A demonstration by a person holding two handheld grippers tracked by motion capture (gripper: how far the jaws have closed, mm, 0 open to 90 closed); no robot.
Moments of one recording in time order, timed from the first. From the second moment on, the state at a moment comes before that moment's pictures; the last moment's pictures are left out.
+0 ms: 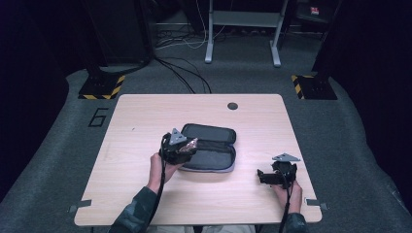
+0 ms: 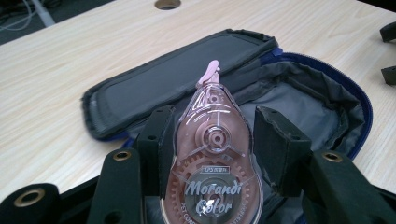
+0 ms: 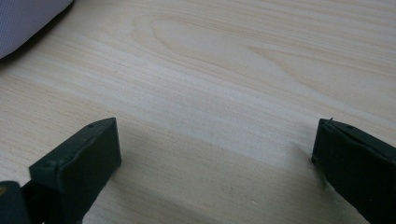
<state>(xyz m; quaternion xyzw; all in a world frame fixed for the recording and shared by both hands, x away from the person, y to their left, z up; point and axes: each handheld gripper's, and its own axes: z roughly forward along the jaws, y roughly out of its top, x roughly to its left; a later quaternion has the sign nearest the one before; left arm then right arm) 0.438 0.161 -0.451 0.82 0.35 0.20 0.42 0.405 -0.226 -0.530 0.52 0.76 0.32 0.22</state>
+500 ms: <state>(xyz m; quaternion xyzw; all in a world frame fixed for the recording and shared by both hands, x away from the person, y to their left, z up) 0.461 0.121 -0.472 0.85 0.33 0.17 0.38 0.405 -0.226 -0.530 0.52 0.76 0.32 0.22</state>
